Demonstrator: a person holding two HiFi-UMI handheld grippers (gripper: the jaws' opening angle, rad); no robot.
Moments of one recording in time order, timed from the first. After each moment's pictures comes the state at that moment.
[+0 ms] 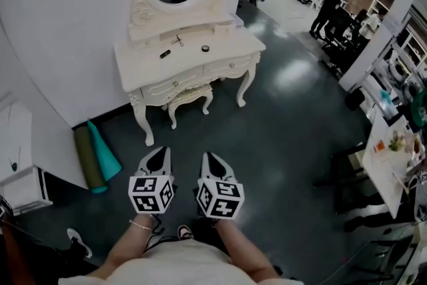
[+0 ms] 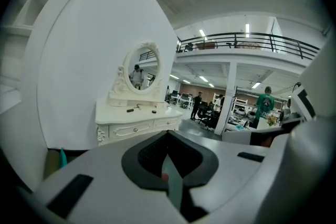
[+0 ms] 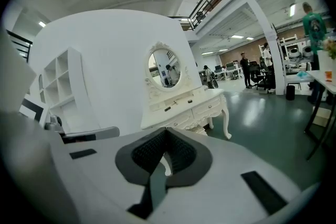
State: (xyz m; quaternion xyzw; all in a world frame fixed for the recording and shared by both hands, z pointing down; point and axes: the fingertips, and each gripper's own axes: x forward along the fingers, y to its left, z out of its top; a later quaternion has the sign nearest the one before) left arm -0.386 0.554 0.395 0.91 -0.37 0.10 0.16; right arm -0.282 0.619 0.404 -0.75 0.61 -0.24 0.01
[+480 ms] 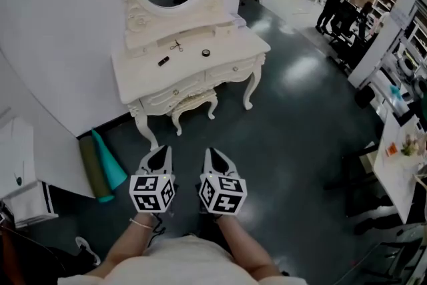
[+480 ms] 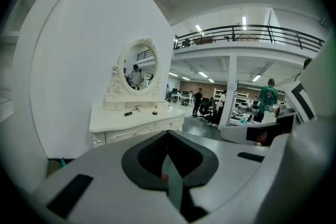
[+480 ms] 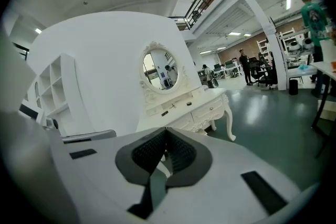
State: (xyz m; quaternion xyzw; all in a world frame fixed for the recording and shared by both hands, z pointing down) left arm -0.337 0.493 0.401 0.91 -0.37 0.12 0.14; right arm -0.227 0.552 0.415 -0.75 0.61 -0.25 0.04
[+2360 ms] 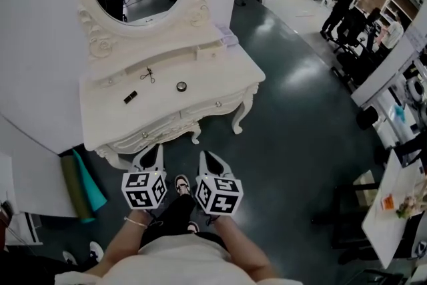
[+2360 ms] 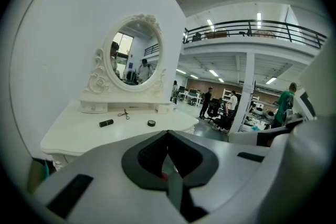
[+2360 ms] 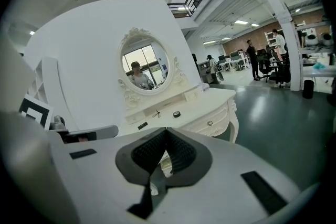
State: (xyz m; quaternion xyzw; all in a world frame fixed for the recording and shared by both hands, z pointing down) left arm -0.110 0.257 0.426 0.89 -0.40 0.13 0.17; right arm 0.007 0.328 0.441 -0.72 0.63 -0.28 0.01
